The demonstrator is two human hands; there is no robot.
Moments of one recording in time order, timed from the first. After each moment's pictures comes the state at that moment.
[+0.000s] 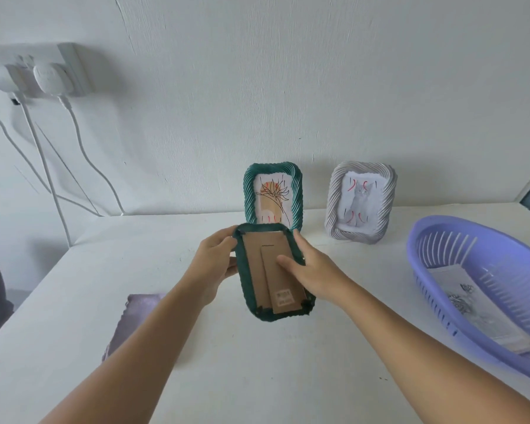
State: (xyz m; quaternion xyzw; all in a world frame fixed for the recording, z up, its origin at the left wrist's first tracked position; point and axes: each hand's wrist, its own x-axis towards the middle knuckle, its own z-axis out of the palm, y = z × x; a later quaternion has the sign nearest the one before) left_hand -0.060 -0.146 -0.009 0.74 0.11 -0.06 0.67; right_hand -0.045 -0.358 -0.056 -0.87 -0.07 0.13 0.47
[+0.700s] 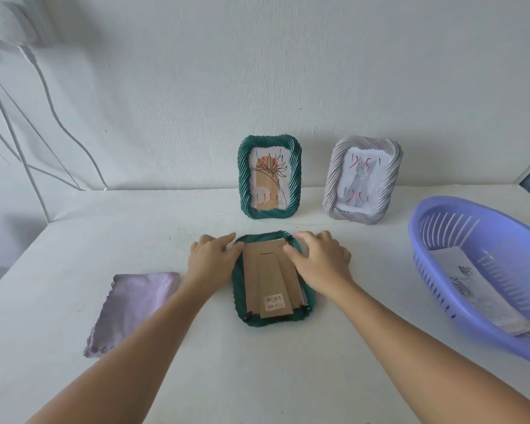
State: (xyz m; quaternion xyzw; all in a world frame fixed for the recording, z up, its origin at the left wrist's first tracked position) left_hand -0.043 -0.131 -0.091 0.94 0.09 -0.03 0.33; right_hand -0.046 -0.360 -0.090 -0.97 0.02 0.00 0.24
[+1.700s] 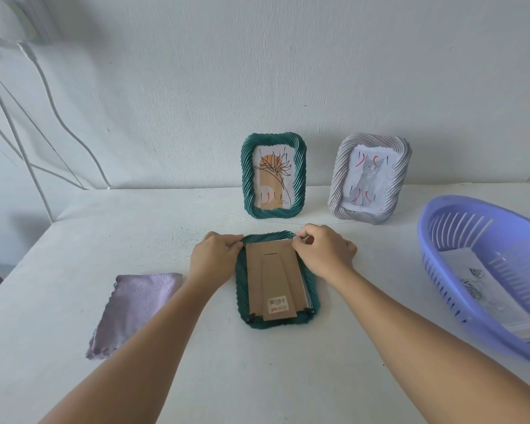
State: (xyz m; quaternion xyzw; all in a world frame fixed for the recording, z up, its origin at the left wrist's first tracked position) left_hand -0.030 -0.128 -0.097 0.95 0.07 0.02 0.32; right_hand -0.018 -0.357 -0.091 -0.95 0.08 -0.02 0.29
